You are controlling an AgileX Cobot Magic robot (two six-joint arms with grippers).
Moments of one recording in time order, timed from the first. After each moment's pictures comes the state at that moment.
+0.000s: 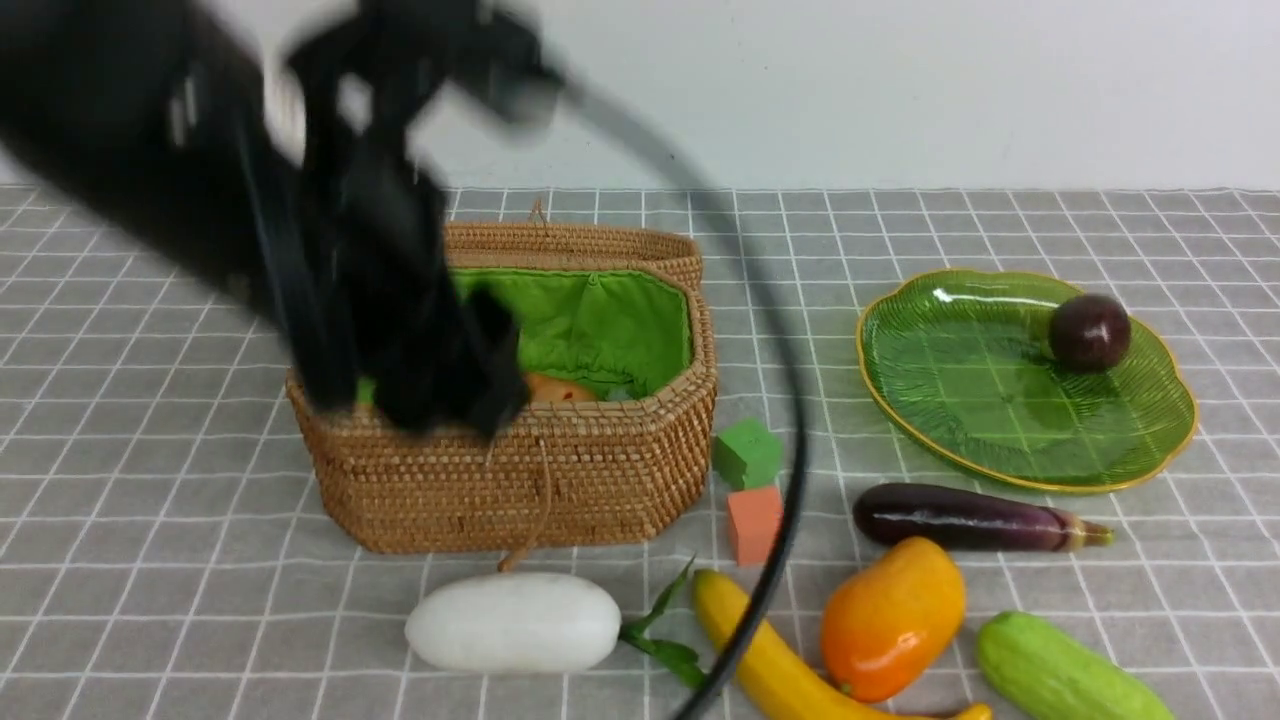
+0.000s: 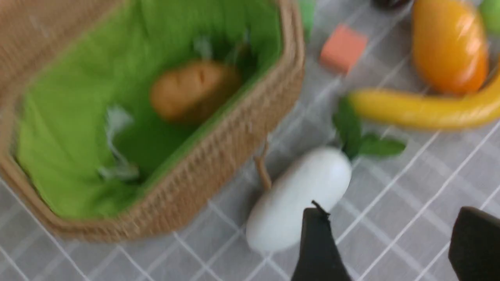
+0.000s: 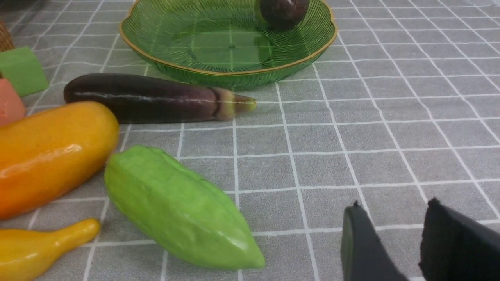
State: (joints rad) right arm -0.07 -0.01 0.02 -0.01 0.38 0.00; left arm -0.58 1.34 -1.28 -0.03 0.97 0.23
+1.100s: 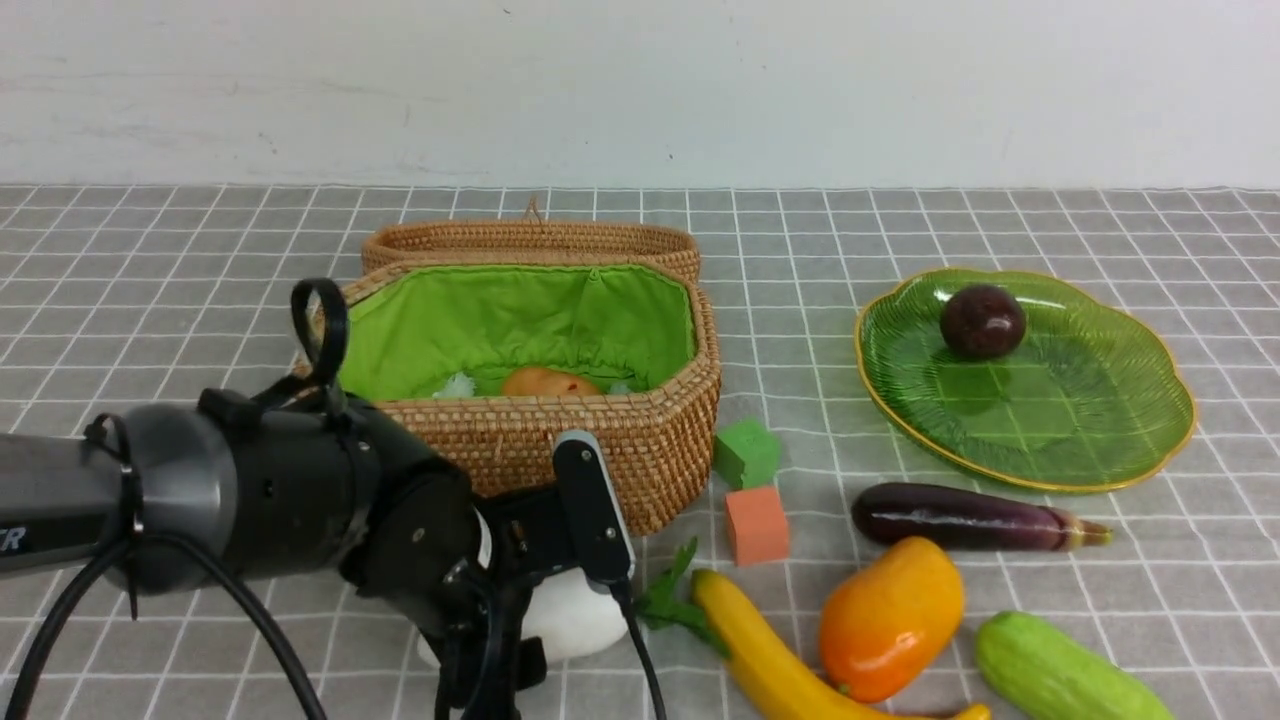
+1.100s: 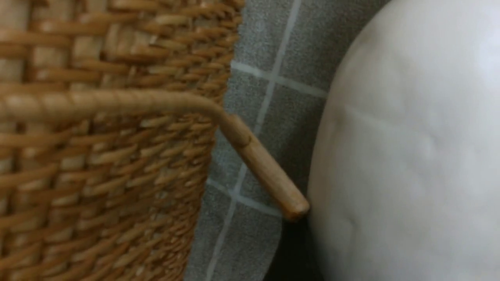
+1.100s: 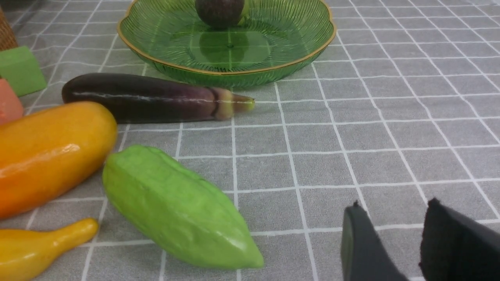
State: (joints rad) right arm -0.07 -0.01 0.02 -0.01 0.38 0.00; left arm -0.58 1.74 -0.93 0.12 0.41 0.58
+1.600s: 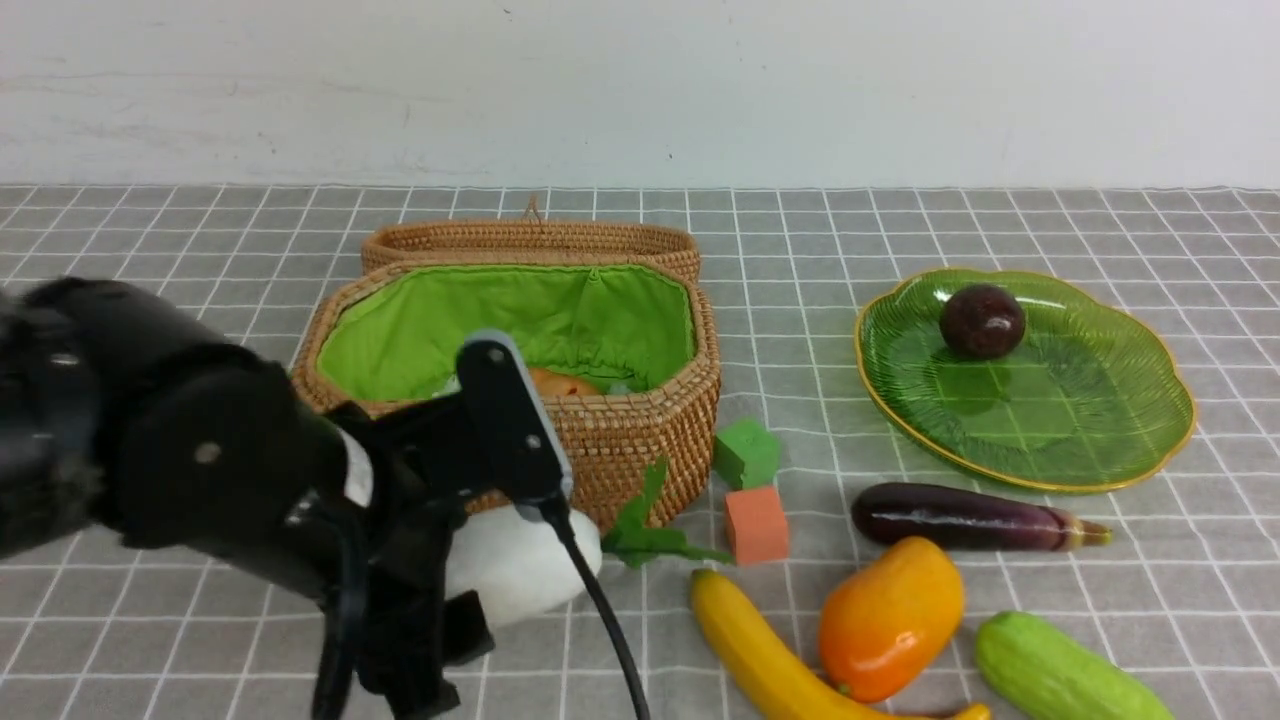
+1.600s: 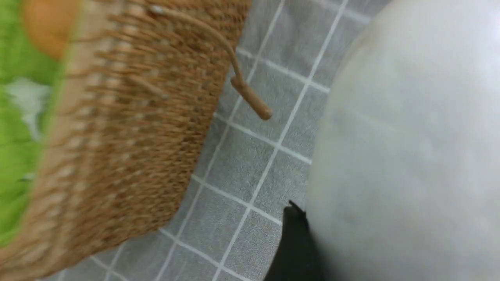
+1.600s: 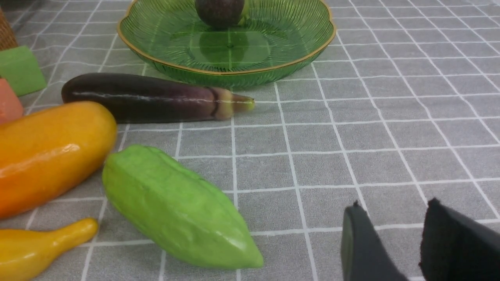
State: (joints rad) right arm -0.07 -0.01 0.02 -0.01 0.38 0.00; left arm -0.58 1.31 -0.93 -0.01 0.70 0.56
